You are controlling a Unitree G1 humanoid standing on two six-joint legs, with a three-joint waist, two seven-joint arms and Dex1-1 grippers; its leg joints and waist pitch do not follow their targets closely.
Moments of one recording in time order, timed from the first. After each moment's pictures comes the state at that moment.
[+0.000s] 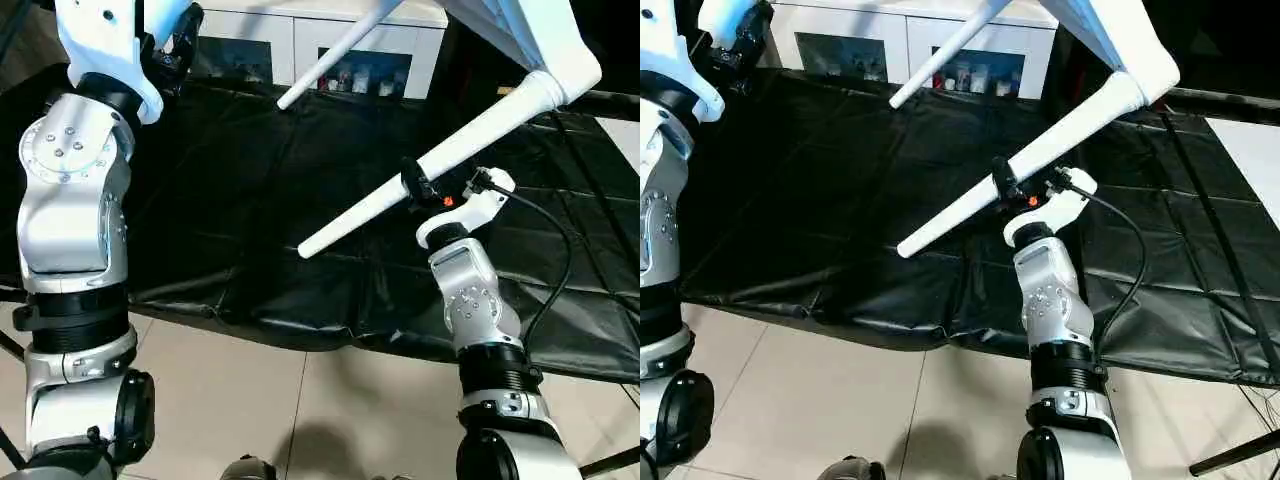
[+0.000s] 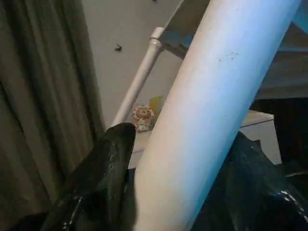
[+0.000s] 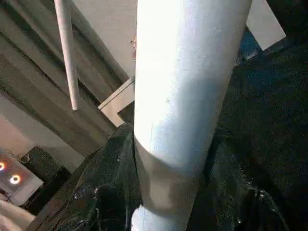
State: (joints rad) left arm -0.75 0.32 0.23 -0.12 0.02 0.43 -0.29; right arm -0.63 0.06 -0.32 0.49 0.58 0.12 0.26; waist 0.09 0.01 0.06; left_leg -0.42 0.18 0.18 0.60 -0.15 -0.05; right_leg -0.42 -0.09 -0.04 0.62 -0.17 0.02
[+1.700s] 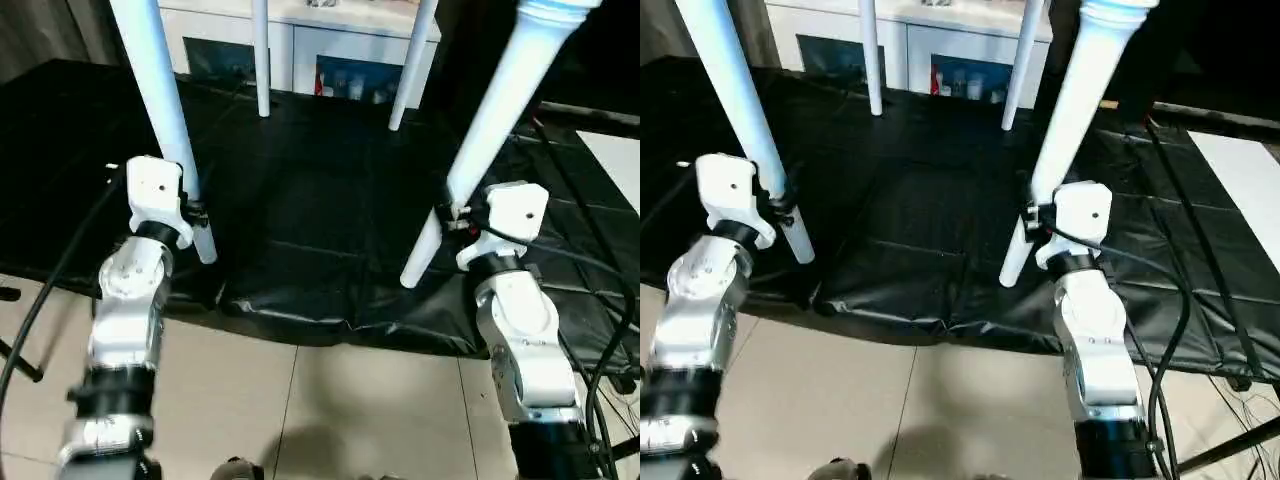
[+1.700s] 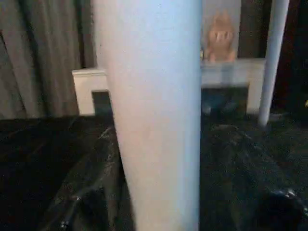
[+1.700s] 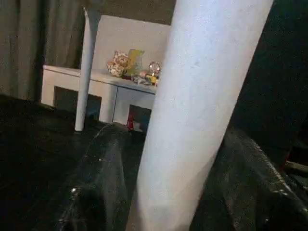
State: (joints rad) left arm -0.41 0.20 0.20 0.19 -0.05 -0.01 -0.23; right arm -0.23 -0.11 -0.03 -0.03 0.03 -0.07 0.11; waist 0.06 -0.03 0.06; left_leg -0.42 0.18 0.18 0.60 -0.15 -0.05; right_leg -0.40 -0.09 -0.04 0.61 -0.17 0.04
